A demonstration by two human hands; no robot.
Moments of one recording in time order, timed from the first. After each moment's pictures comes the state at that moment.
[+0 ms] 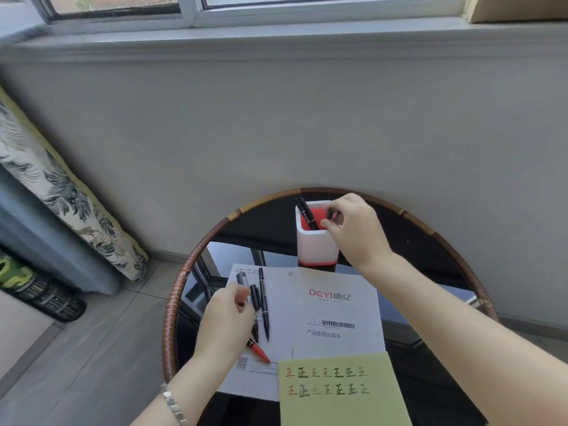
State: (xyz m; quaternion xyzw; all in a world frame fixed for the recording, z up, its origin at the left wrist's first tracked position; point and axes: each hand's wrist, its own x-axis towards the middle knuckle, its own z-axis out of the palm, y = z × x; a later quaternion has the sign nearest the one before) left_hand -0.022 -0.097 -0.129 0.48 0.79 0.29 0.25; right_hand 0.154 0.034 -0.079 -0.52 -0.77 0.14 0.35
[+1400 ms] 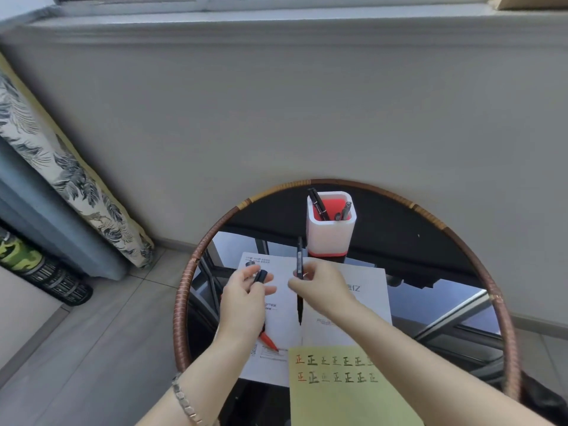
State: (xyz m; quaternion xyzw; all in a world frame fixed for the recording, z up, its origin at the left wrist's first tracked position) left_hand -0.003 -0.100 -0.105 0.30 0.72 0.48 0.41; right_hand 0.104 -0.036 -0.128 -0.57 -0.64 0.47 0.20
